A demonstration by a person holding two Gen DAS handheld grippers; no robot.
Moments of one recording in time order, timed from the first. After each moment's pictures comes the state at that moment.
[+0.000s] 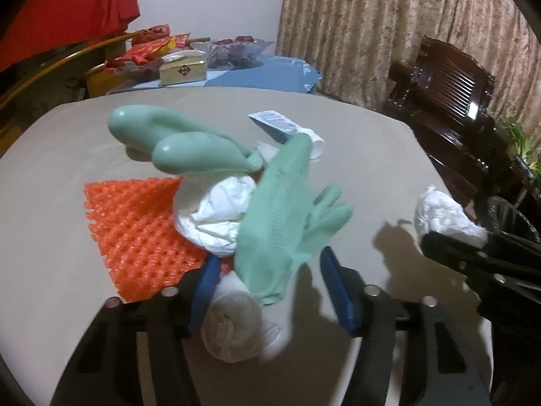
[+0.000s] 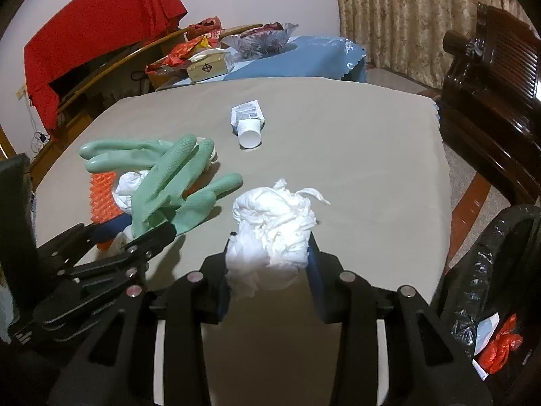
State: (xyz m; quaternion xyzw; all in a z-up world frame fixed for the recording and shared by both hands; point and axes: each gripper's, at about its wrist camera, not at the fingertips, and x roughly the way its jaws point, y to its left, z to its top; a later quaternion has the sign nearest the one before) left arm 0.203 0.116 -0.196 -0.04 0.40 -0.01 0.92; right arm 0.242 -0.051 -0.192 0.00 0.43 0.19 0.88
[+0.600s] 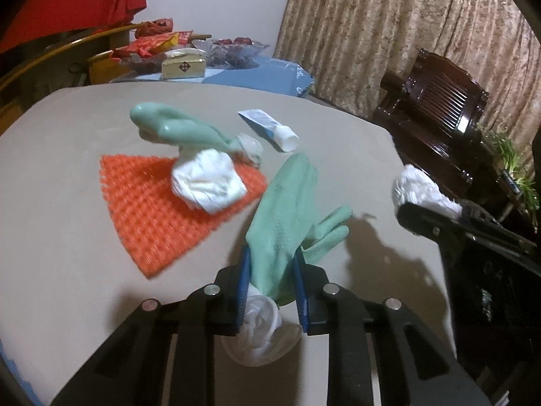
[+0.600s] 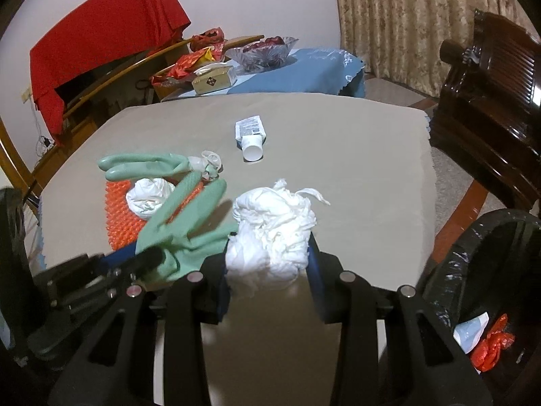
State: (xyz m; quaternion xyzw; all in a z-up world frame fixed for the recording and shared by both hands) left arm 0.161 0.100 -0.178 -0.09 0.40 -0.03 0.91; right arm 0.226 -0.065 -0.168 0.01 0.41 0.19 0.89
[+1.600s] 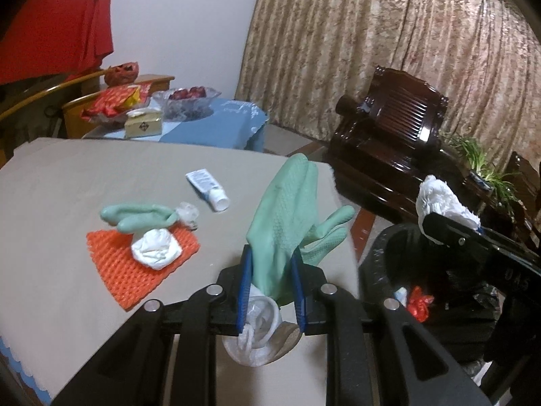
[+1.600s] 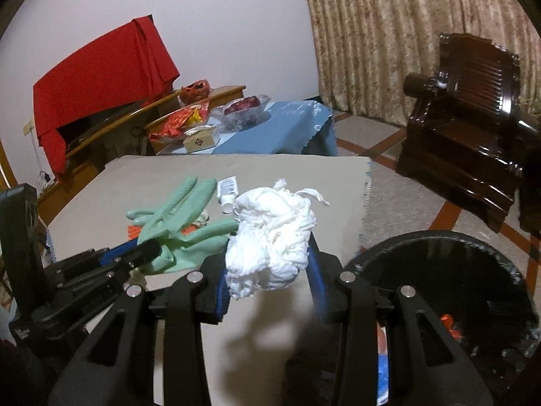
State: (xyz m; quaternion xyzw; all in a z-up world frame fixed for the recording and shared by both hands) left arm 0.136 0.039 -0.091 -0.06 0.33 -0.10 0.94; right arm 0.162 -0.159 -0.075 0.04 0.32 0.15 0.93
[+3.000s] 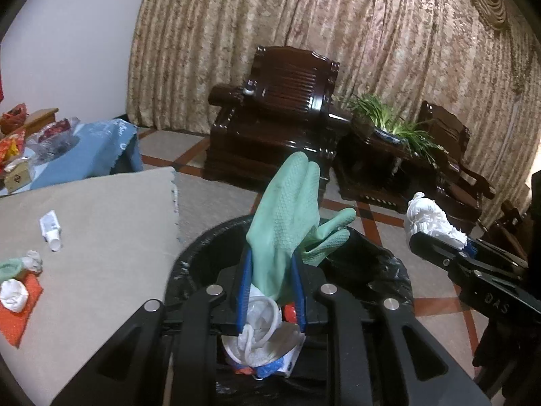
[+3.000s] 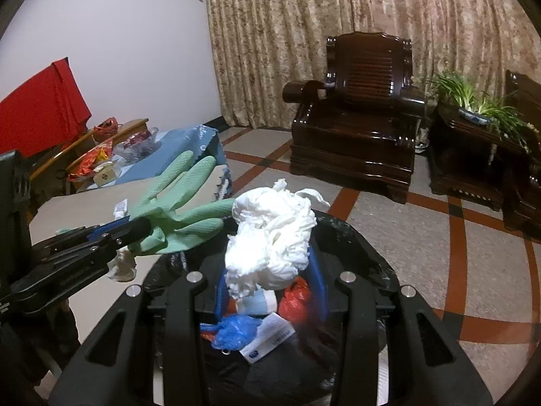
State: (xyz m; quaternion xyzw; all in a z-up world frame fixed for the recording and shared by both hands) left arm 0.125 -0.158 -0.074 0.00 0.32 -0.30 0.90; right arm 0.062 -0.333 -0.079 0.07 0.30 -0.04 0.95
